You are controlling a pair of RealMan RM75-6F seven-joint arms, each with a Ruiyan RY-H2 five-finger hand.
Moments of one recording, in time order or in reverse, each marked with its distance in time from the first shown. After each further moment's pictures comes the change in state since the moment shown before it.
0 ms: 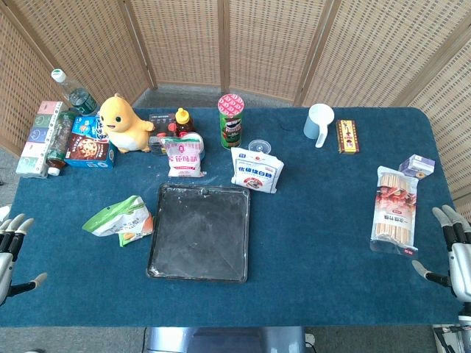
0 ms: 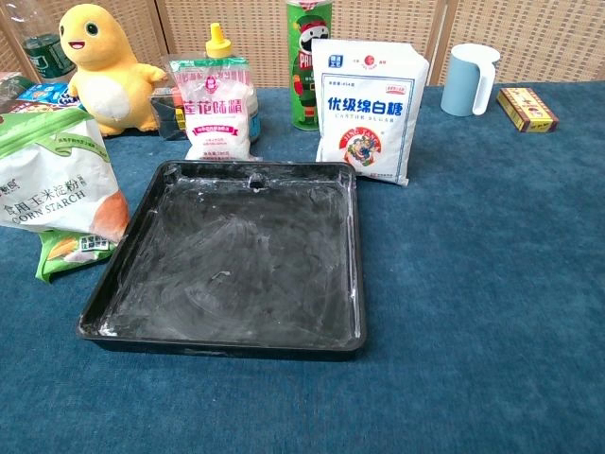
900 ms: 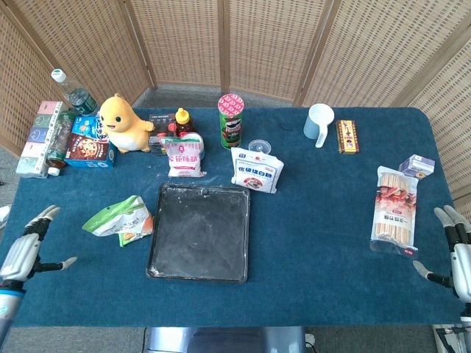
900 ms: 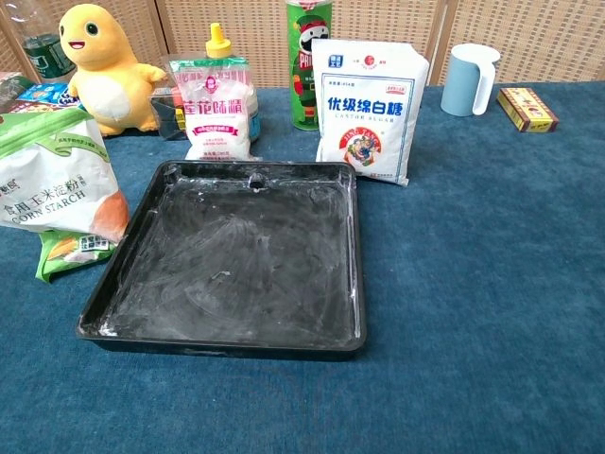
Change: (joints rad) left arm -0.161 -0.277 -0.048 0.443 -0.046 -0.264 -0.603; right arm -0.003 0.011 0.000 0.000 0.002 -0.003 0.029
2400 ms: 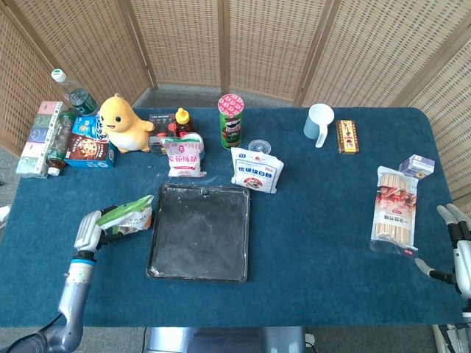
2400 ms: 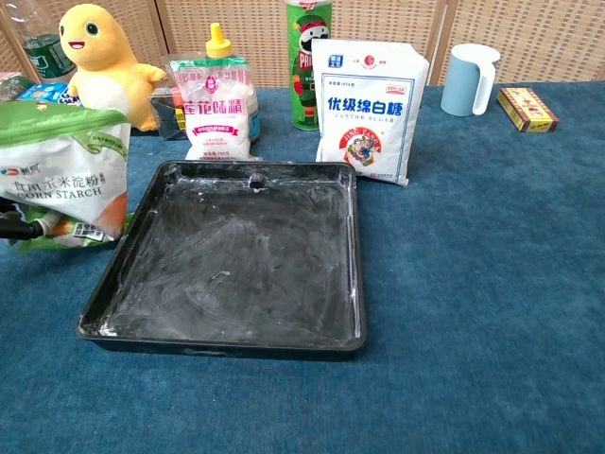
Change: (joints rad) left arm -0.165 -0.382 -0.136 0.166 -0.140 -0.061 0.152; right arm 0.013 0.003 0.014 0.014 0.037 -0.034 0.033
